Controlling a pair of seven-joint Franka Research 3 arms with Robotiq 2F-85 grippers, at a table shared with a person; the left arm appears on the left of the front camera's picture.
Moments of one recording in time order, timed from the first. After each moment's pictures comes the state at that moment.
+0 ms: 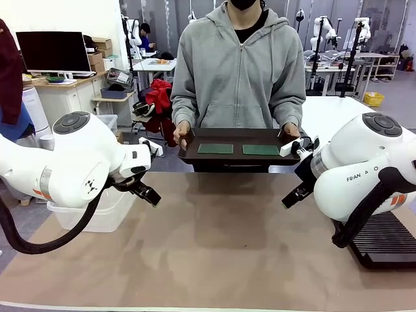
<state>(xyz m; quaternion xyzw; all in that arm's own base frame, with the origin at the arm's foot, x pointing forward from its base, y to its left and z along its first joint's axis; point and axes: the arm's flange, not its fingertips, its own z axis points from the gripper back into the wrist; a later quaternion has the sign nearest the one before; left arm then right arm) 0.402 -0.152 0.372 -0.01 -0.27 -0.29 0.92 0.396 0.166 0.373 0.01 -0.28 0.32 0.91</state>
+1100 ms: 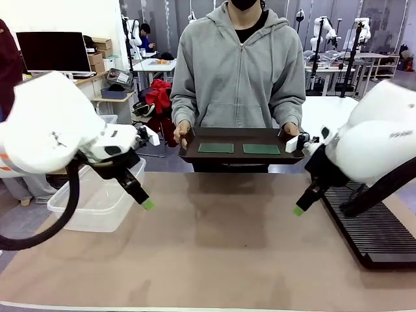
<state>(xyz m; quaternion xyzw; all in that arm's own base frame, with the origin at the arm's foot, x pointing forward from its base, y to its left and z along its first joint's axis) 0.342 -0.141 0.460 -0.11 -0.21 -0.47 0.85 0.347 0.147 0.442 0.08 -0.18 0.42 0.89</state>
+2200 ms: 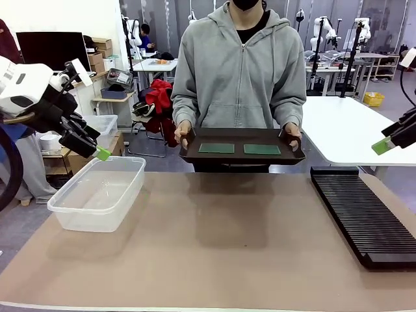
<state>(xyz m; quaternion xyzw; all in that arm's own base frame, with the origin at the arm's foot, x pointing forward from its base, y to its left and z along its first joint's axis) 0.306 -0.055 0.564 -0.09 -0.35 -0.48 0.80 0.296 0.012 0.591 0.13 -0.31 0.42 0.84</state>
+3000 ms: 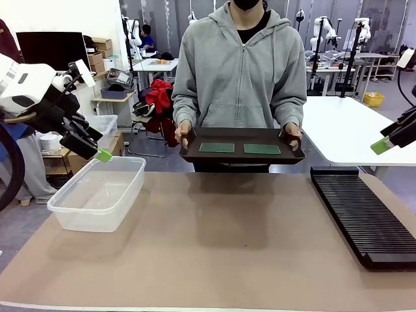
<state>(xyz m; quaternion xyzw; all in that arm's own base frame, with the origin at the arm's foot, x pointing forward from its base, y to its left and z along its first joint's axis) 0.306 -0.059 0.565 -0.10 -0.33 -0.50 0.79 0.305 0.006 0.594 0.13 -0.30 0.42 0.85</state>
